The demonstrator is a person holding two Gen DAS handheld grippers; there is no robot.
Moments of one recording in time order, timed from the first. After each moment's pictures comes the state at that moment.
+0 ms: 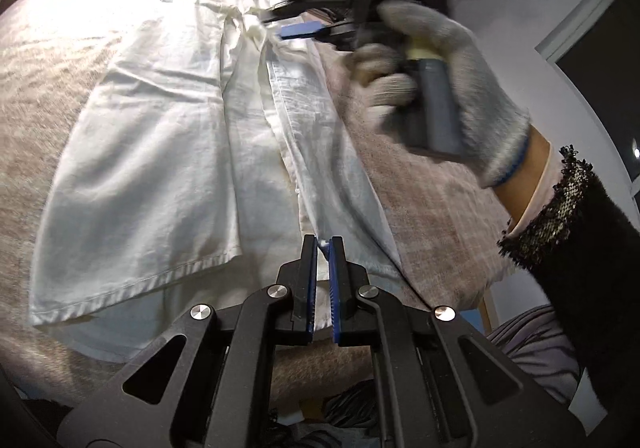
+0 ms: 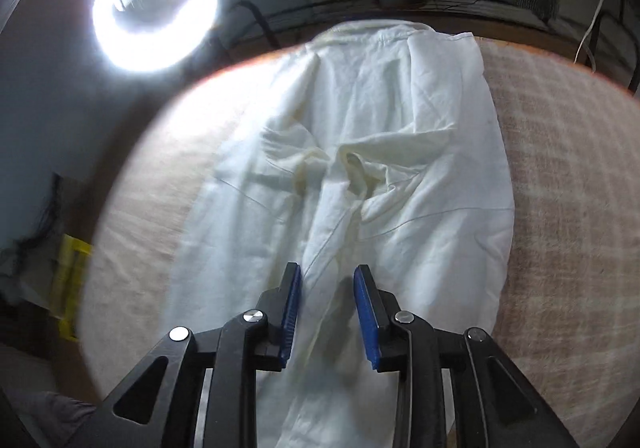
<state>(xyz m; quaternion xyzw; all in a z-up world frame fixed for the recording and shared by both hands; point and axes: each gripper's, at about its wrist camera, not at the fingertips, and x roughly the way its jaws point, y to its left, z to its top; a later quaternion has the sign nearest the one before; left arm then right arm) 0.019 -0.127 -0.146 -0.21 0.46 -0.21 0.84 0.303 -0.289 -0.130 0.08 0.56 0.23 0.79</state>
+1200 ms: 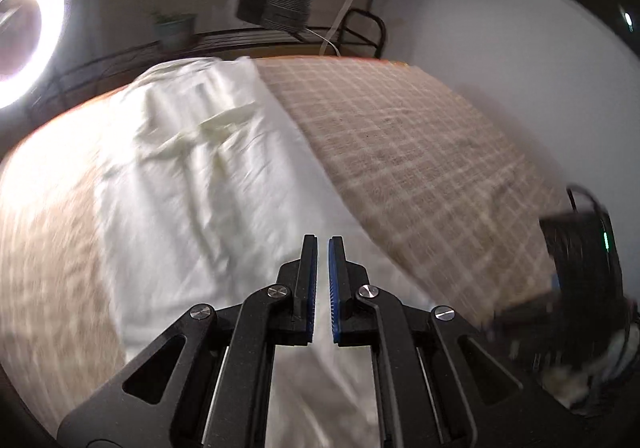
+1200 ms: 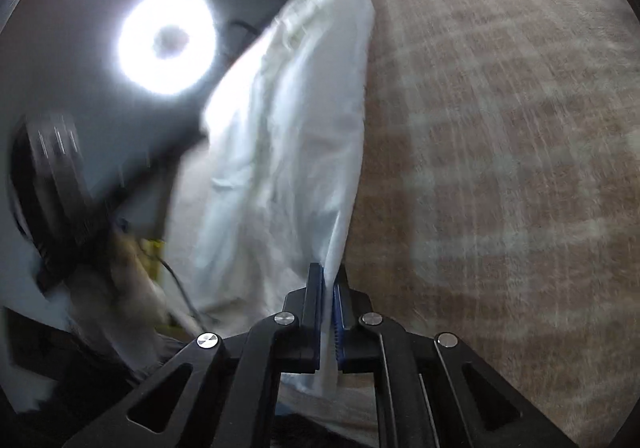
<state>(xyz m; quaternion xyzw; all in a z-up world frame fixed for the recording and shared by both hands) 0.154 -0.161 -0.099 0.02 0.44 -0.25 0.86 0.102 -0.398 -0.160 0.24 0.59 0.24 0.73</state>
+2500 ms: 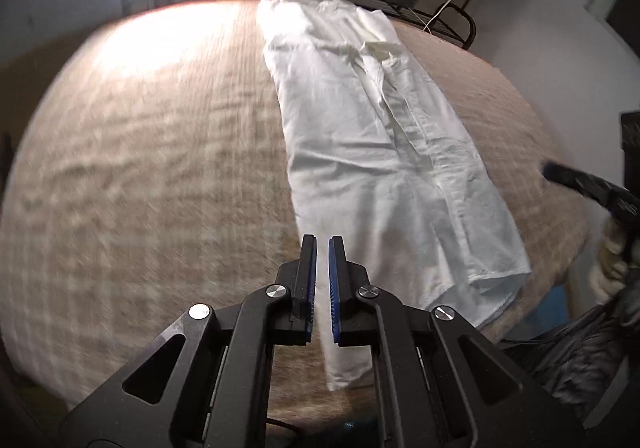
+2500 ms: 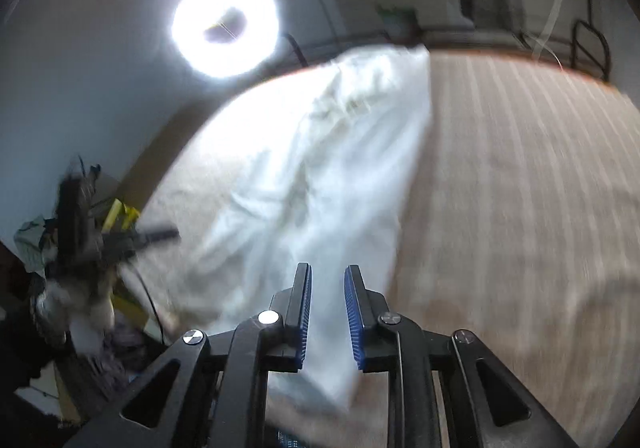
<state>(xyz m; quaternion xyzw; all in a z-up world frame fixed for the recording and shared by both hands) 0.070 -0.001 -0.122 -0.09 0.51 -0.12 0.85 0.112 -0.396 -0.064 0.08 0.49 0.28 0.82</state>
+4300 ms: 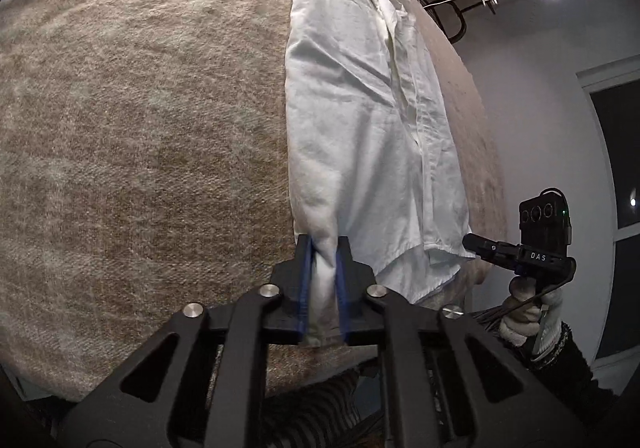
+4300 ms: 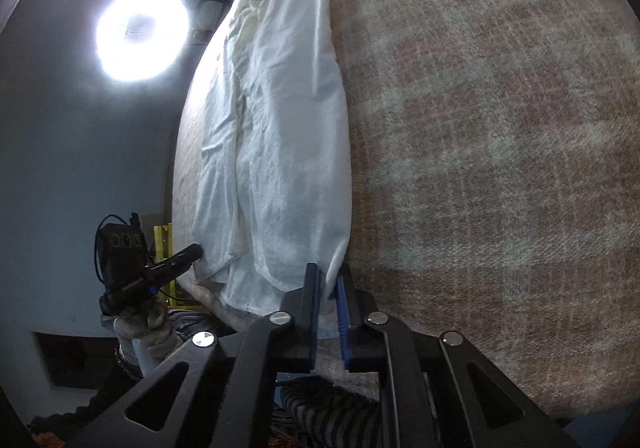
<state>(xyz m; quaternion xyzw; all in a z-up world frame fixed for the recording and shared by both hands) 0.063 0.022 -0.179 -0.28 0.59 -0.20 0.73 0.084 -0.445 -0.158 0.30 0.65 0.25 0.65</state>
